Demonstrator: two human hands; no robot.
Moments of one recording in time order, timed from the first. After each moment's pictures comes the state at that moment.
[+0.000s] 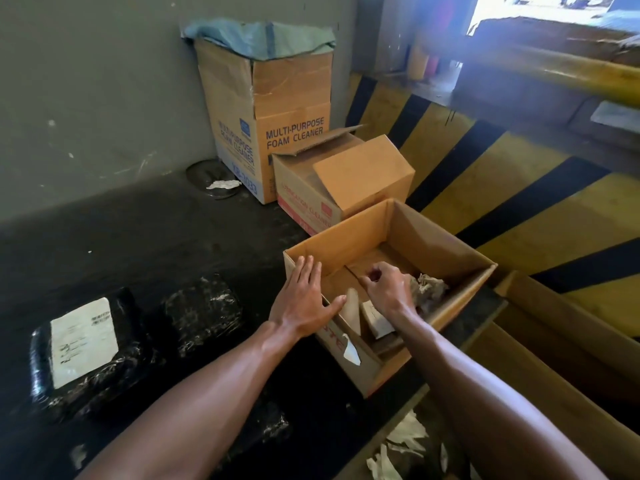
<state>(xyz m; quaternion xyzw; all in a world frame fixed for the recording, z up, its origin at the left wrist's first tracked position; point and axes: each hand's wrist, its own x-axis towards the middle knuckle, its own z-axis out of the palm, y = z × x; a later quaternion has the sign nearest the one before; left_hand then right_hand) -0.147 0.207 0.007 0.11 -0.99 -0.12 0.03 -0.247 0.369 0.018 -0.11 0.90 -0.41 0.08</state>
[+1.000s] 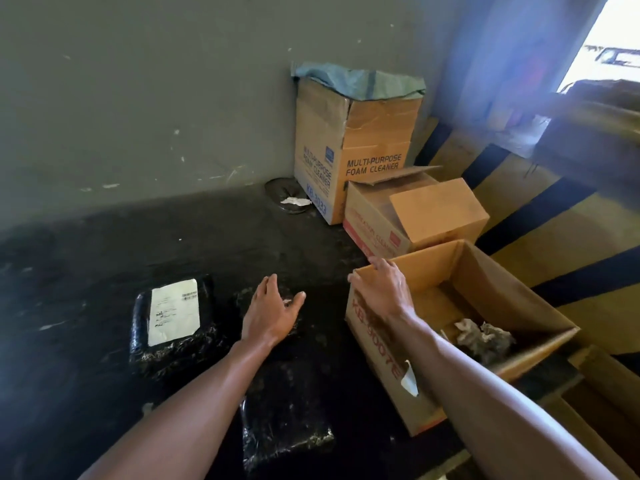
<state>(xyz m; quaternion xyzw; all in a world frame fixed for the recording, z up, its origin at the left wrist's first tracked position) -0.038 0.101 0.024 0.41 -0.85 -0.31 0.11 -0.203 0.257 0.064 -0.26 0.89 -0.36 0.07</state>
